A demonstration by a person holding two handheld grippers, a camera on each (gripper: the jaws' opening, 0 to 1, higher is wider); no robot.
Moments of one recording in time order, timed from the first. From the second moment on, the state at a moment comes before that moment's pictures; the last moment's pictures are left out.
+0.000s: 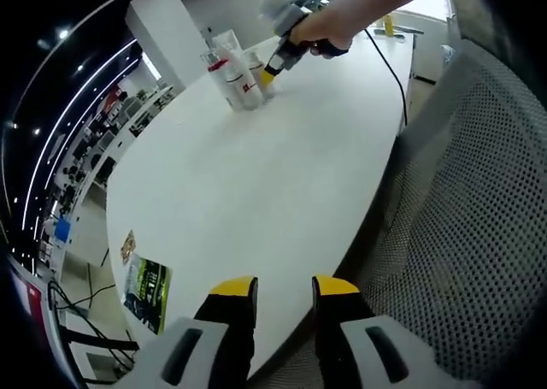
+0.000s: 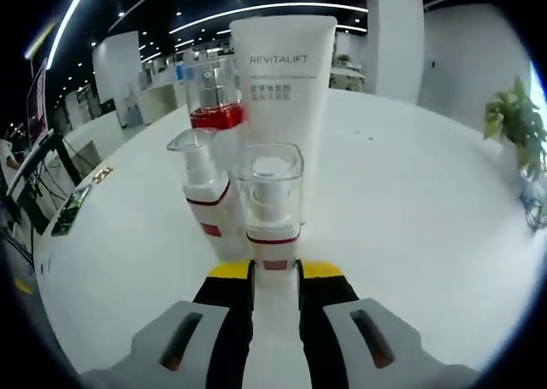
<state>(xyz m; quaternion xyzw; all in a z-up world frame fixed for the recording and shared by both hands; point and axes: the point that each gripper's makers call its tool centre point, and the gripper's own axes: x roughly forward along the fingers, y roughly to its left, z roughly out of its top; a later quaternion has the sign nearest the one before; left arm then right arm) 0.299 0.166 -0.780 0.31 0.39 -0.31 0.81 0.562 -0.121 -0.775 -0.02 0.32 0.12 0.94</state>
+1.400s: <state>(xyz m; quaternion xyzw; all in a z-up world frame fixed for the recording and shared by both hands) 0.300 0.173 -0.781 0.31 0.40 -0.29 0.81 0.526 -0.099 -0.755 0.04 0.29 0.14 0.94</state>
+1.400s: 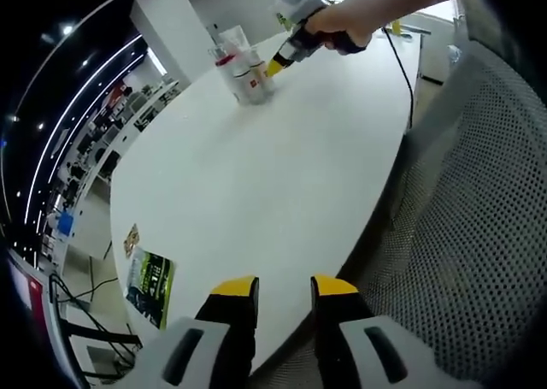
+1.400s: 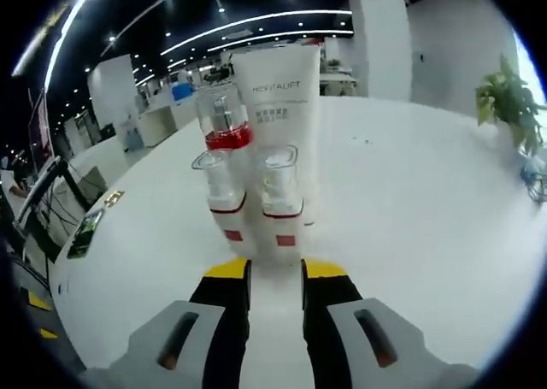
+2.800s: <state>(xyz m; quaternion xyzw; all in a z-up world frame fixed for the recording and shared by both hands) 0.300 0.154 -0.766 0.14 0.41 -0.32 0.85 0.343 0.064 -0.685 -0.04 0.22 0.44 0.87</state>
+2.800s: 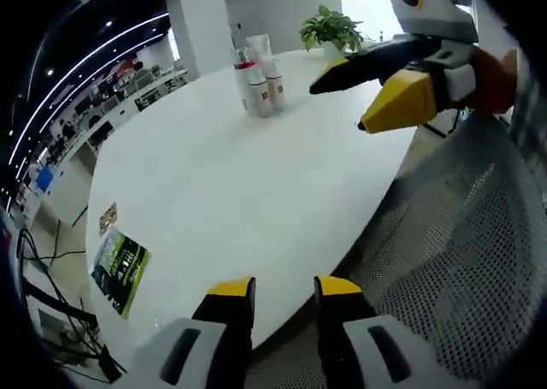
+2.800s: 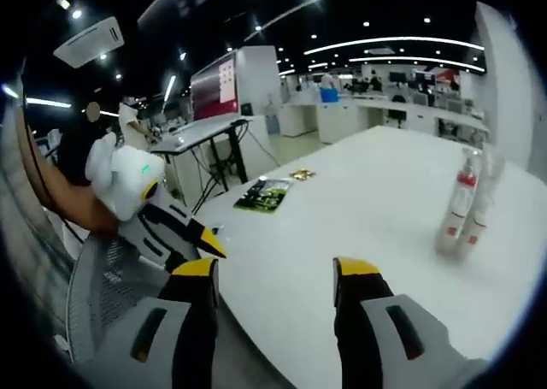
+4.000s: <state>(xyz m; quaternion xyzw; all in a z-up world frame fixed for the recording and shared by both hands) 0.438 0.281 -0.743 -0.13 0.32 -0.08 0.94 0.366 0.048 -0.691 -0.05 0.22 0.34 0.91</state>
